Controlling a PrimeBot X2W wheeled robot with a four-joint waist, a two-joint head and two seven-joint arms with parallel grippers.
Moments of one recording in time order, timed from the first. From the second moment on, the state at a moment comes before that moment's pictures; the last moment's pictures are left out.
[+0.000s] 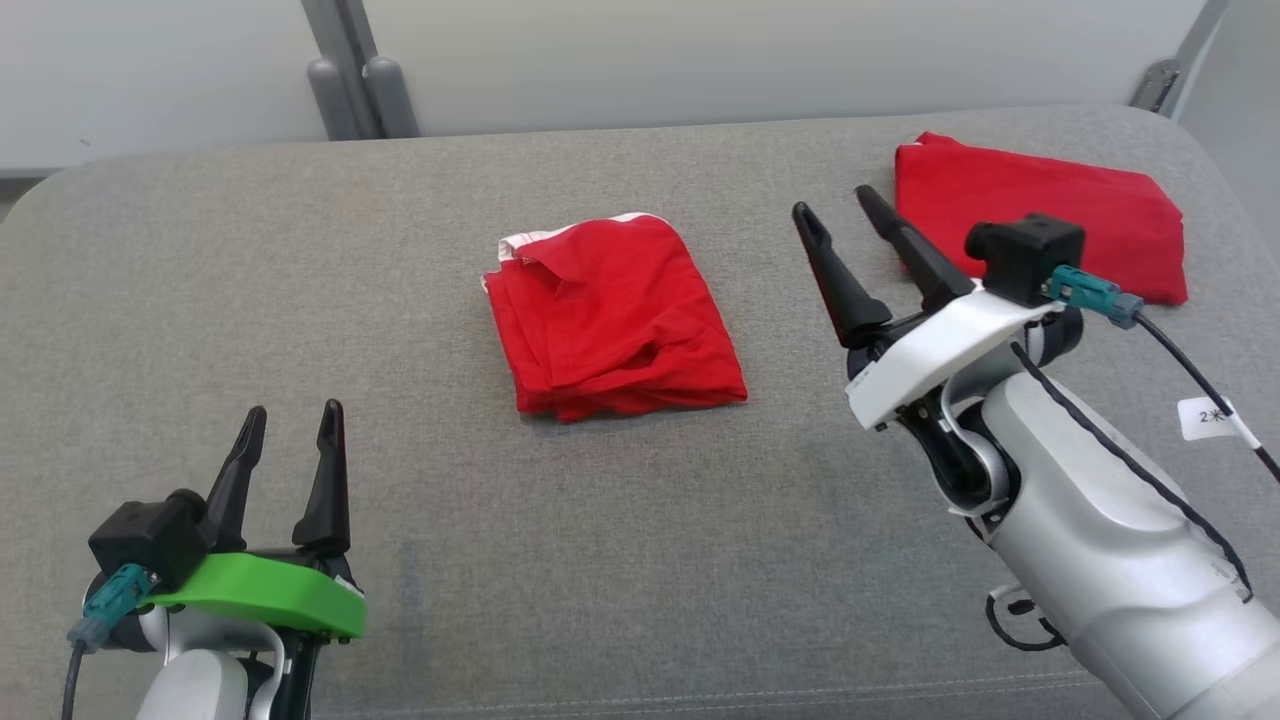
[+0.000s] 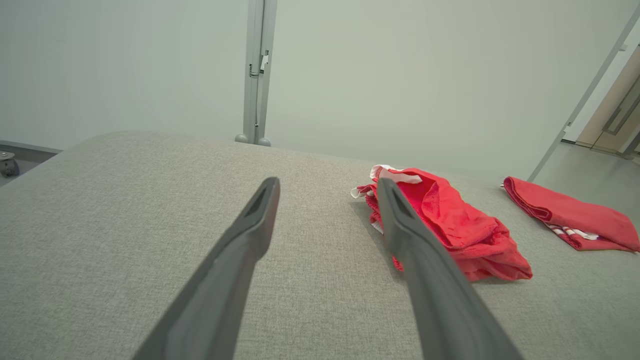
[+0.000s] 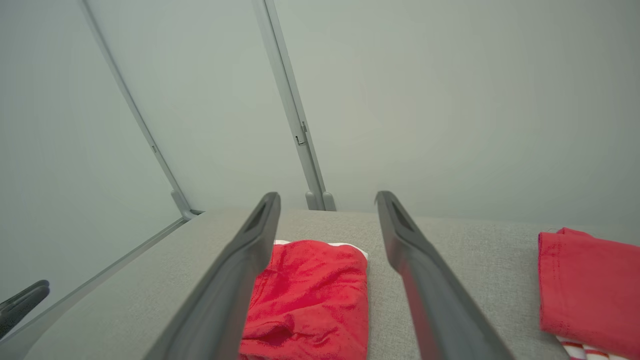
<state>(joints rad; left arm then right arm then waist) -0.12 0.12 -0.13 0.21 -0.47 -0.12 -0.25 -0.58 -0.20 0.67 0.47 0.72 0.04 -0.25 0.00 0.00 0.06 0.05</state>
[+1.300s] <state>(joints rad) -0.10 0.11 -0.14 0.19 -0.46 -0.12 -0.25 -0.20 -0.25 0.45 0.16 0.49 -0.09 -0.25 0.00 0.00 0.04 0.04</state>
